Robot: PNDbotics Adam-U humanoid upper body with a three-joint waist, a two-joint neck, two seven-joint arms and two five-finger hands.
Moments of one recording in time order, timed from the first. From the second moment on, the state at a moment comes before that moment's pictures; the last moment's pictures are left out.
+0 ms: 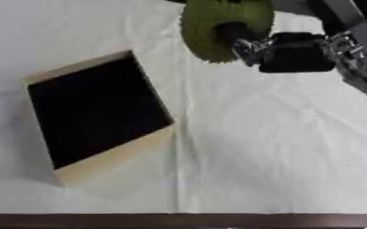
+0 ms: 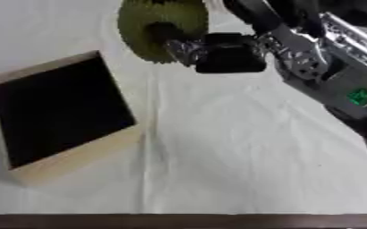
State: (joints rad) left arm -0.16 0.31 0.35 -1.98 -0.11 -0.03 0.47; right arm -0.87 -0.88 0.58 -1.98 0.31 -0.20 -0.28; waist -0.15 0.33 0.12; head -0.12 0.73
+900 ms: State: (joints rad) left arm -0.16 0.30 0.35 -1.98 -0.11 -0.03 0.47; right arm -0.97 -0.55 0.62 -1.80 0.36 -0.08 -0.16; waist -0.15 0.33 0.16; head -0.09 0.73
